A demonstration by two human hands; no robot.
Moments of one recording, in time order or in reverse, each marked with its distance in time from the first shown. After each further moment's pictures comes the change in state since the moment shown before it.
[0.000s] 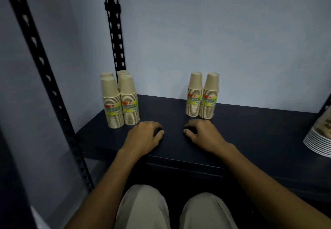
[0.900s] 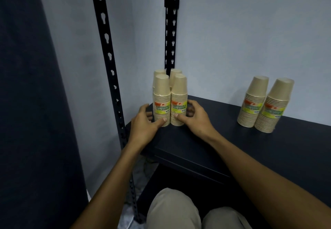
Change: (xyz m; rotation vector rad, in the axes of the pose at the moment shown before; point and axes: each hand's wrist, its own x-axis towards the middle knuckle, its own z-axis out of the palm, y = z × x) left_hand -0.024 -0.086 -0.053 -0.596 0.390 -0.537; right_hand 0.106 -0.110 0.080 0.882 -0.032 0.025
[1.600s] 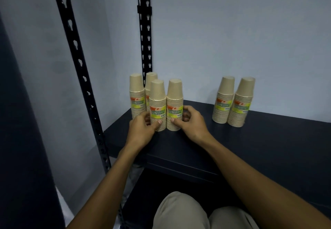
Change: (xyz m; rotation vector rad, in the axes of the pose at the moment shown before) left_hand -0.009 0.022 0.043 -0.032 -0.120 0.115; right_hand -0.033 0.003 -0.044 -0.029 0.132 0.005
